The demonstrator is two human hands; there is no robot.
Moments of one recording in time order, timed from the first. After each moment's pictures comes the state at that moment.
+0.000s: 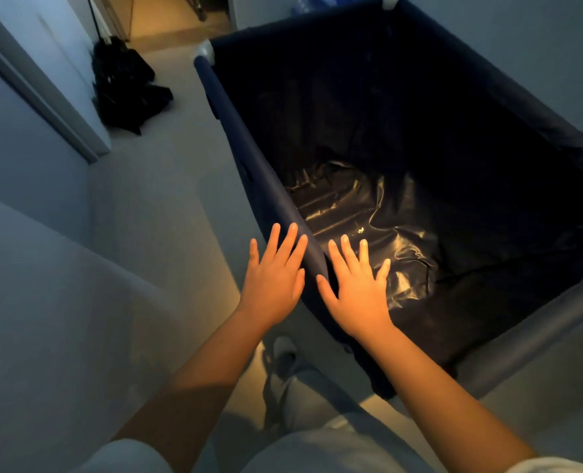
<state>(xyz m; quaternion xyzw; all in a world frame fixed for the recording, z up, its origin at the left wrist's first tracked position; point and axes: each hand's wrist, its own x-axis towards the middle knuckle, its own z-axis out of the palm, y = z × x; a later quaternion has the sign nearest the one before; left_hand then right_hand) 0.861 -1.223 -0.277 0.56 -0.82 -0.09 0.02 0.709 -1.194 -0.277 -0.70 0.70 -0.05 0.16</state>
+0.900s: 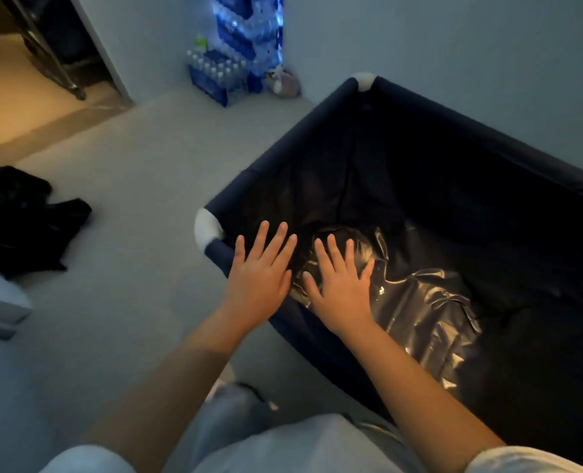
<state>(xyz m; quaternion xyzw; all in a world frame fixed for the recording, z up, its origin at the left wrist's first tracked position) 1.006 -1.685 -0.248 0.33 -0.94 -0.05 0.10 0.881 -1.601 -0.260 -0.53 0.83 -0.09 0.13</state>
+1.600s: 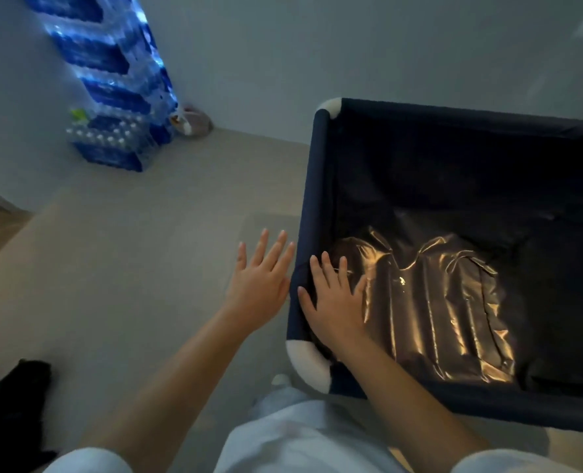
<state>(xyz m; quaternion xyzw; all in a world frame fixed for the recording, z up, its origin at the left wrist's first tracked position) 1.005 -1.977 -0.270 0.08 -1.00 -0.02 0.00 0.951 -1.836 -0.293 -0.30 0.94 -0.13 0.12</state>
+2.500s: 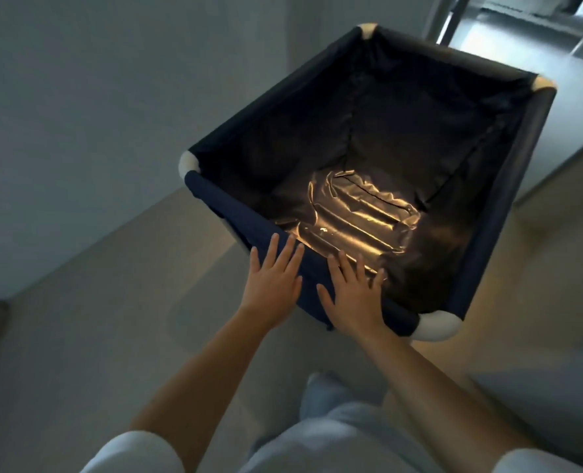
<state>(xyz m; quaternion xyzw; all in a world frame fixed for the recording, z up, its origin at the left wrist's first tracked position) 0.859 -2.109 -0.265 -0.40 -0.91 0.01 -0.06 0.950 -1.980 -0.284 0.21 0.97 -0.10 0.07</state>
